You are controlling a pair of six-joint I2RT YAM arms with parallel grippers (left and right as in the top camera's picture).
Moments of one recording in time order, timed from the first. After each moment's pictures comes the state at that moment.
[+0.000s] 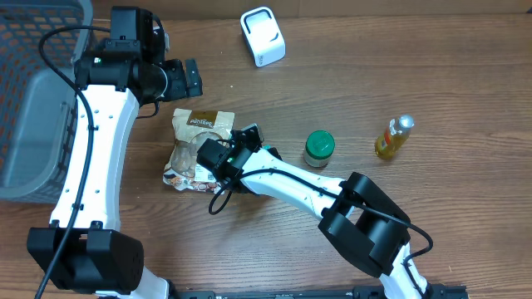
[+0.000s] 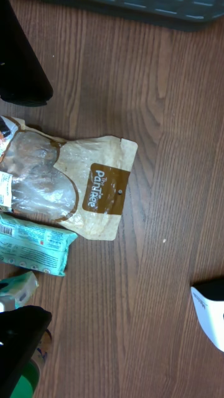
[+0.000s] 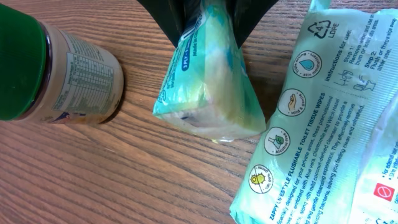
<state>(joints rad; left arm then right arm) -0.06 1.74 1.75 -1.10 0.09 -0.26 0.96 2.13 1.59 -1.04 0.56 0.64</state>
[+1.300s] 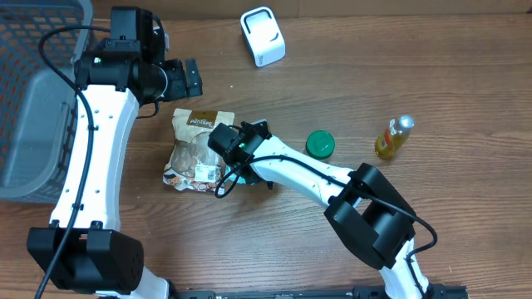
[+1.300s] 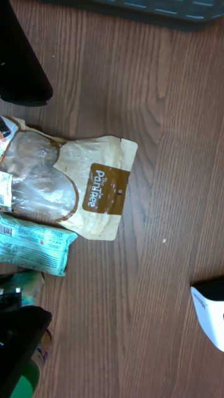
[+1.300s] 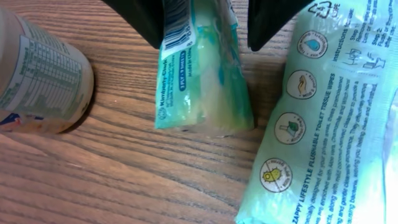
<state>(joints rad) -0.06 1.74 1.75 -1.10 0.09 -0.26 0.88 2.13 1.59 -1.01 0.39 0.65</state>
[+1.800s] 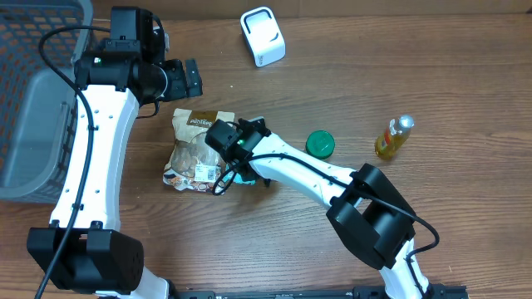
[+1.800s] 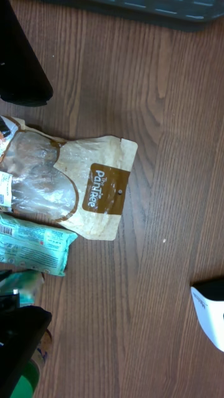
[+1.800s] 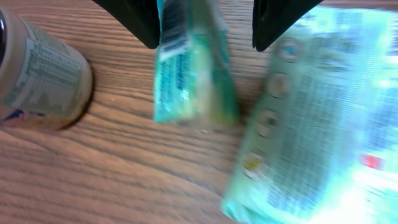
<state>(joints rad) -0.06 1.74 1.75 -1.10 0.09 -0.26 0.88 2.13 1.64 -1.04 0.36 0.65</state>
